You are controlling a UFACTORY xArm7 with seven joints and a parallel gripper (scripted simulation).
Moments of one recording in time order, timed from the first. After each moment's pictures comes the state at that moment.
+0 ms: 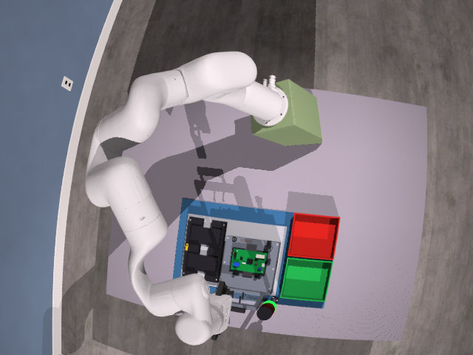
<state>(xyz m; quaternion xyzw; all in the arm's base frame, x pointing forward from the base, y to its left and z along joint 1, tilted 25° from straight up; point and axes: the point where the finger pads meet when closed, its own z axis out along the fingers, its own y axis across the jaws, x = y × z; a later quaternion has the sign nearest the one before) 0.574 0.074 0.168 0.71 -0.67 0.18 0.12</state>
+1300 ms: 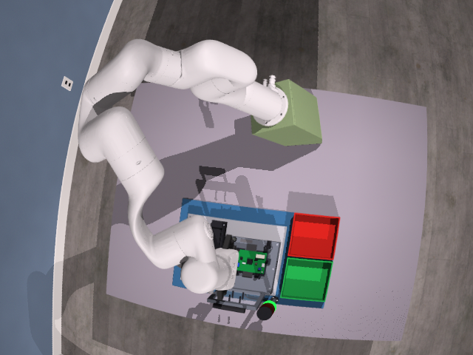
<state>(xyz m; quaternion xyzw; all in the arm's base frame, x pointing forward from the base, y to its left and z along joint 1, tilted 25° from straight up) 0.457 0.063 0.155 0.71 -0.67 0.18 0.12</state>
